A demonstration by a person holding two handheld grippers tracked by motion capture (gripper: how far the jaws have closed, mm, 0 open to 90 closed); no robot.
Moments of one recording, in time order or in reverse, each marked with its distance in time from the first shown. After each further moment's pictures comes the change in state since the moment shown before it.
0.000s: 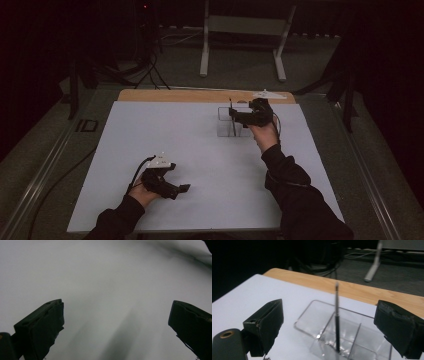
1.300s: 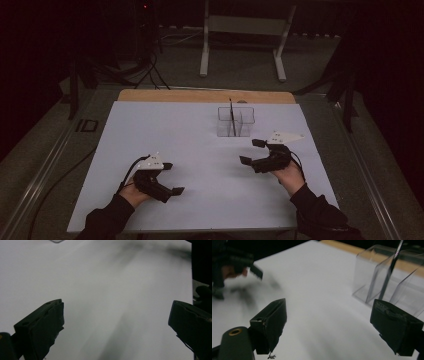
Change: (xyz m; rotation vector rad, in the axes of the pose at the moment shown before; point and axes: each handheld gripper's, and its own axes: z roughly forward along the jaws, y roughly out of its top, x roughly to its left) left arm -0.002 0.003 -0.027 -0.013 -0.071 0.086; right arm 0.009 -0.089 -0.083 0.082 0.331 -0.208
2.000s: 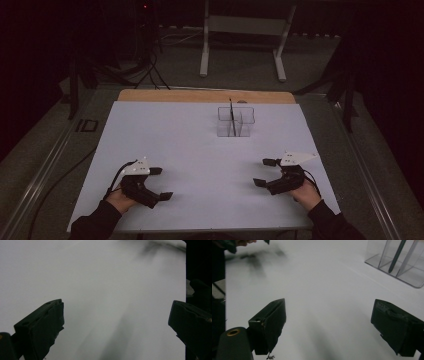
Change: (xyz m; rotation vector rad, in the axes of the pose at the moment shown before) left arm 0.005 -0.025 -0.025 -0.026 -0.008 -0.019; right arm 0.000 -0.057 -0.032 0.061 0.078 -0.038
